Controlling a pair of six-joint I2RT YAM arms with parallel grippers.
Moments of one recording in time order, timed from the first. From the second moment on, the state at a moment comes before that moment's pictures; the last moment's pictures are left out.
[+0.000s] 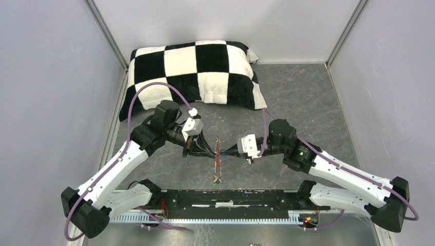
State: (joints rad) left arm -0.58 1.00 0.93 -0.54 1.26 0.45; right arm 0.97 0.95 0.78 0.01 -0.70 -0.49
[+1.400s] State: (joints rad) left arm -0.58 0.99 0.91 -0.39 1.12 0.26; right arm 0.97 0.90 0.78 -0.04 -0.57 -0.43
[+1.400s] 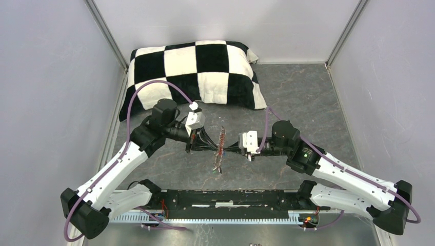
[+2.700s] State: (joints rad) left arm -0.58 0.99 1.15 -0.45 1.08 0.30; right arm 0.96 0.92 1.07 -0.15 -0.51 -0.42
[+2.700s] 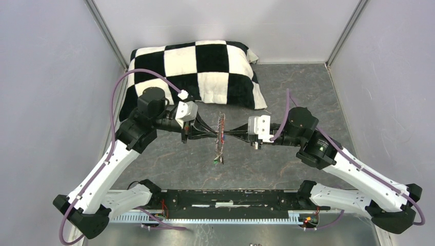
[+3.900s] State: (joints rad) left arm -0.58 0.98 1.18 -0.42 1.03 0.21; right arm 0.96 0.95 1.08 -0.11 -0.51 -0.37
